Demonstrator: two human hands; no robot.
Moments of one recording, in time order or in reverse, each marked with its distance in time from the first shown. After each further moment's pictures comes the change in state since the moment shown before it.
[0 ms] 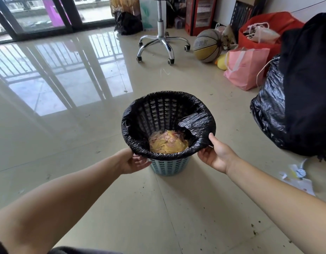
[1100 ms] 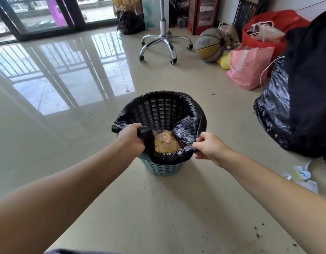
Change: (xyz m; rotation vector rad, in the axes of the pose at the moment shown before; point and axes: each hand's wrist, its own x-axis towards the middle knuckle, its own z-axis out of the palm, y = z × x) left_hand -0.038 0.039 0.049 -0.254 0.065 0.315; right_hand -0.009 -0.001 0.032 -0.902 0.016 -0.249
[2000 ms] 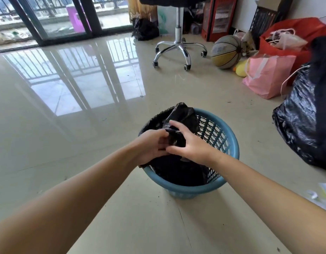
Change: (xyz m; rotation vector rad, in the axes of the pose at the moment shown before) left_hand -0.013 0.021 -0.016 0.507 -0.380 0.072; right_hand -0.001 -0.052 0.065 -0.385 -0.327 -0.513
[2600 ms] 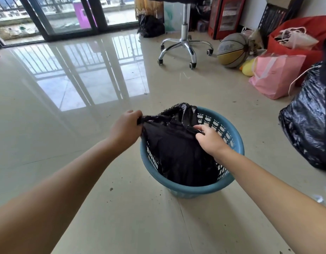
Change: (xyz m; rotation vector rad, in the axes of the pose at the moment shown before) left_hand 0.000 0.016 -0.063 1.183 0.623 0.528; right_hand 0.014 0.027 -0.013 0.081 0.321 0.284
